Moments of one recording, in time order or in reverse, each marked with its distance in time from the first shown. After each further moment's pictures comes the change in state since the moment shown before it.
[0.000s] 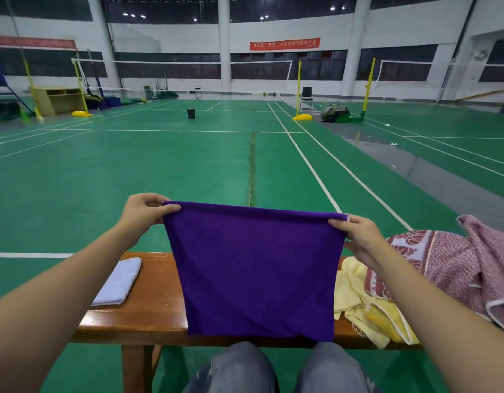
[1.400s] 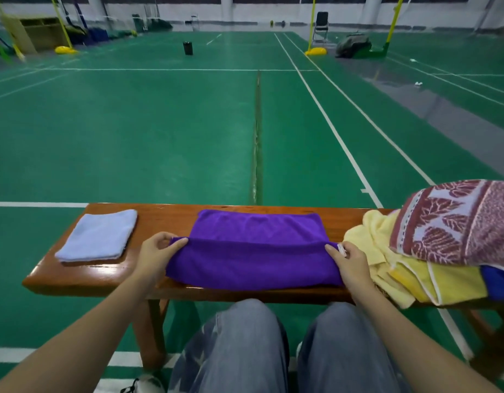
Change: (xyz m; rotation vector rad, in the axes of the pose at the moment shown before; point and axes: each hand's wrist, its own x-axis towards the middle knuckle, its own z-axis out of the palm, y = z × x) left_hand -0.058 -0.171 0.044 0.090 0.022 -0.342; right_hand -0.017 0.169 0.013 -0.447 0.169 0.063
